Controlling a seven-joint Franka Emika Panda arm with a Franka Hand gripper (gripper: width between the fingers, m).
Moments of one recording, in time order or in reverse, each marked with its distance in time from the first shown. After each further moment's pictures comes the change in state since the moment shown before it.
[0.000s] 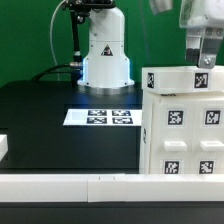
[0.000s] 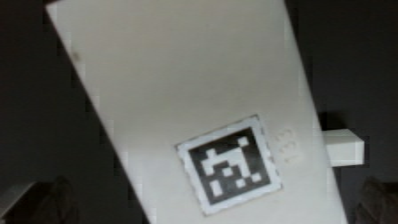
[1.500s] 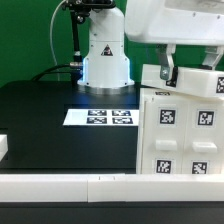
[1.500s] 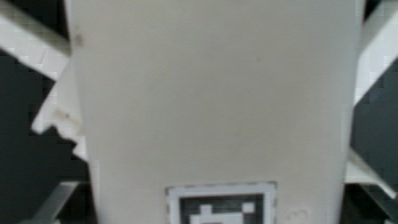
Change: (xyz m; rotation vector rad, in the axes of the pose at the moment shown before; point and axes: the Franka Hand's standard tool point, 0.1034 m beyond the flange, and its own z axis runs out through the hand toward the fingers) arm -0.010 0.001 0.014 0.006 -0.004 1.045
